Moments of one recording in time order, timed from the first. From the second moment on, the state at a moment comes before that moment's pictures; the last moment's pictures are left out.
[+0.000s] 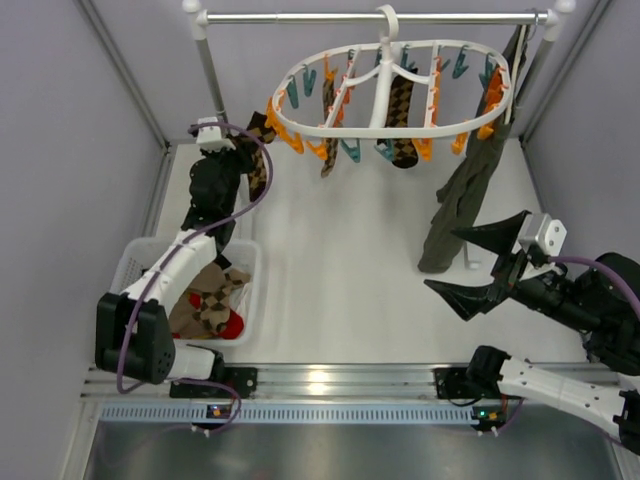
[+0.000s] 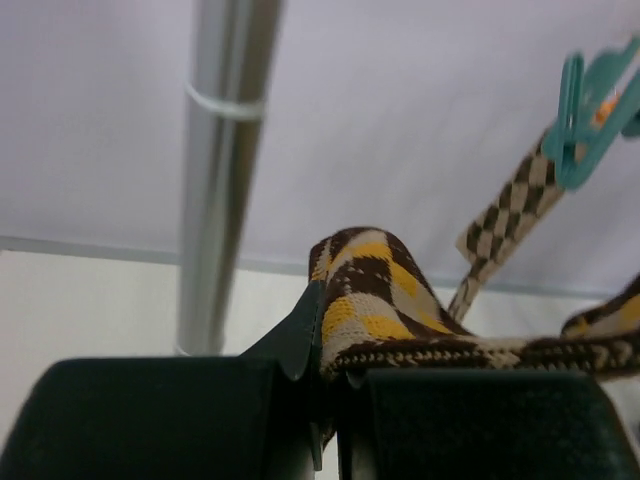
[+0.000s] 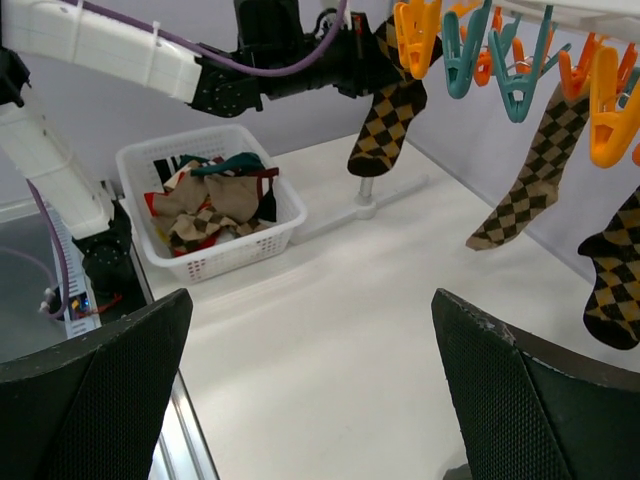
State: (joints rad) left arm -0.23 1.38 0.97 0.56 -0.13 -0.24; right arm 1.01 0.53 1.23 -0.62 -0.02 -0.08
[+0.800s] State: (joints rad) left arm -0.08 1.26 1.23 0.07 -0.32 -0.34; right arm 1.01 0.47 1.22 -0.61 0.01 0.00
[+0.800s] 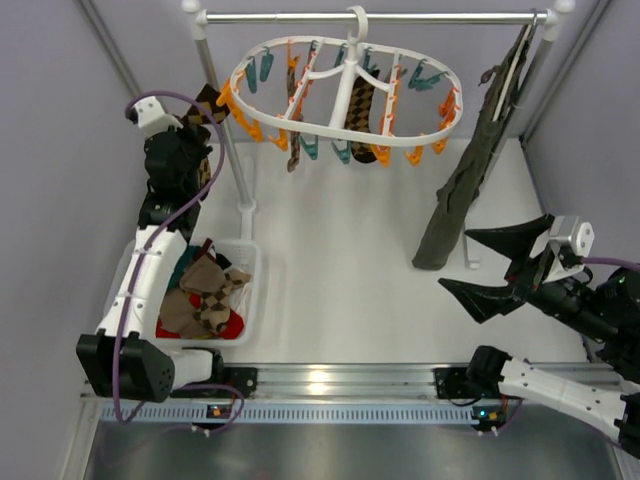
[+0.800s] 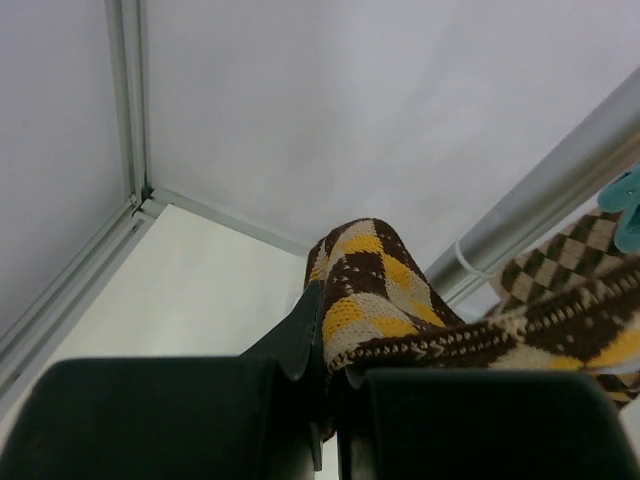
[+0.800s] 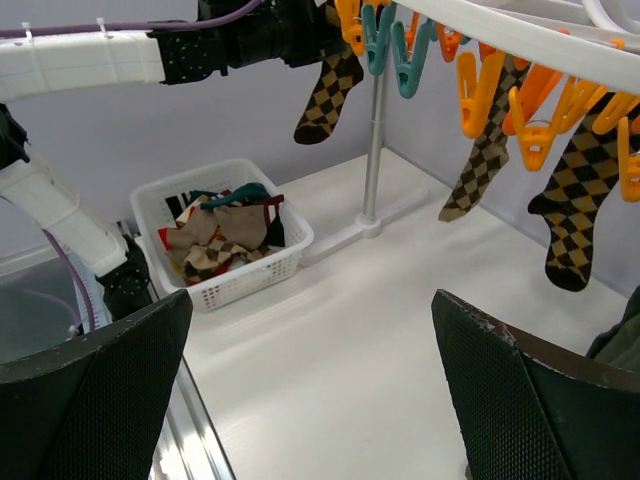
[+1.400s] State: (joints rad) left arm -0.14 0.94 0.96 0.09 -0.04 -0.44; right arm 1.01 0.59 1.34 -0.61 0.14 0.13
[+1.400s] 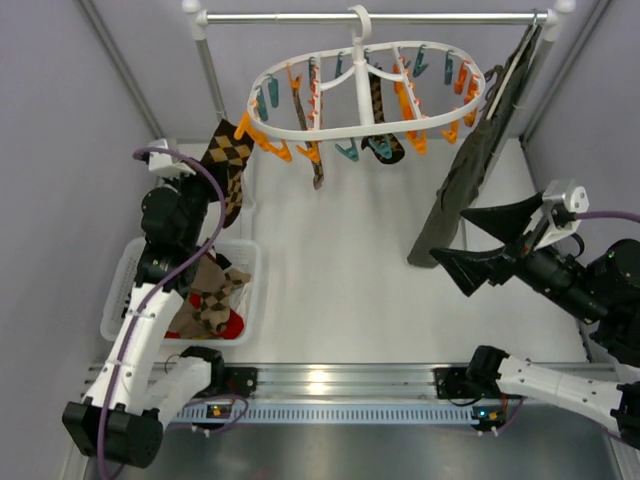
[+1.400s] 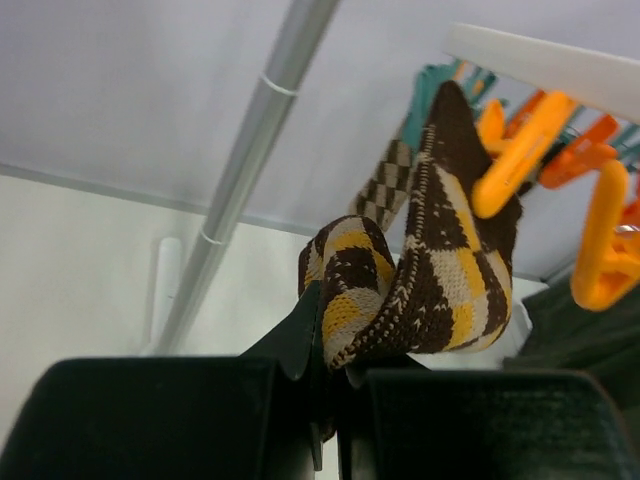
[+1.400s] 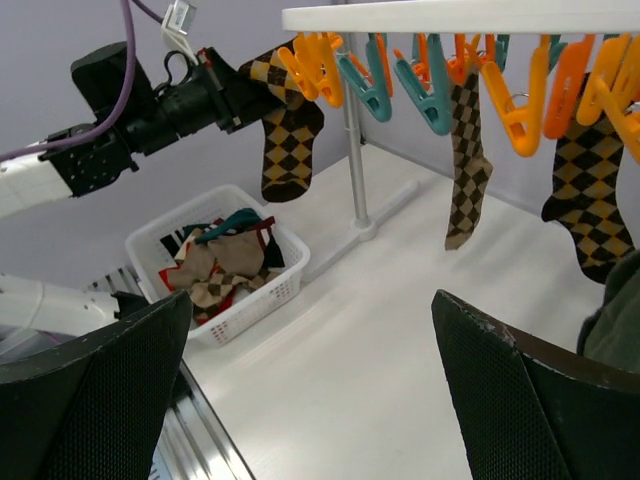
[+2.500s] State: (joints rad) left arm -1.14 1.16 0.92 0.16 -0.89 -0.06; right arm 1.01 1.10 1.66 -0.61 0.03 0.22
